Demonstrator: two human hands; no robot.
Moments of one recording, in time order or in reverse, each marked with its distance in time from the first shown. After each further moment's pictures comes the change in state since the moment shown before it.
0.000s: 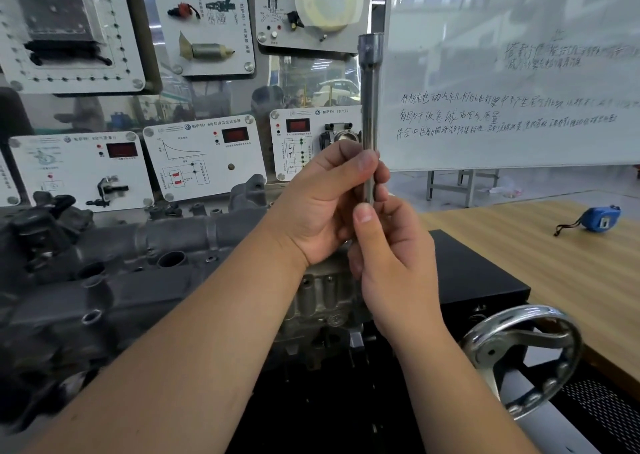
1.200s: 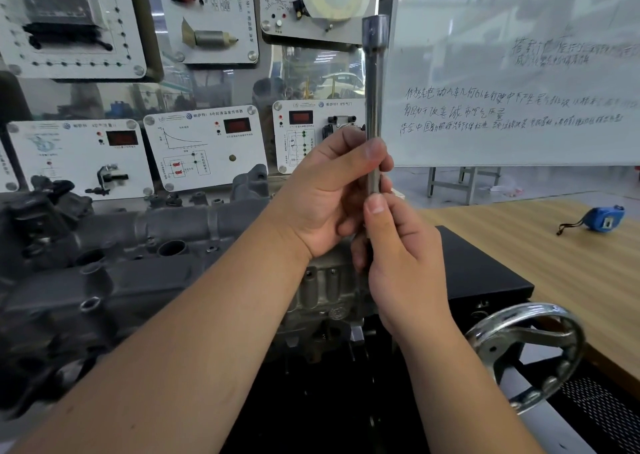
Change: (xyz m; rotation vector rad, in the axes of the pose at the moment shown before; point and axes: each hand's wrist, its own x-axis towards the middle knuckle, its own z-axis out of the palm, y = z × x) left_hand -0.005 0.002 0.006 0.063 0.059 0.039; right_hand 0.000 -0.002 -0.001 -0.068 -0.011 0.013
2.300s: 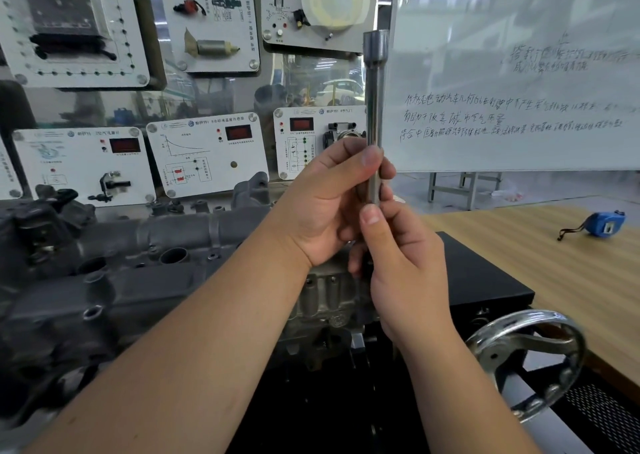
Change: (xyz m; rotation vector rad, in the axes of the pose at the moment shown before) left_hand -0.001 0.001 0.000 -0.076 -0.049 -0.027; right_hand -0.001 -0.002 -0.003 0.024 0.000 -0.019
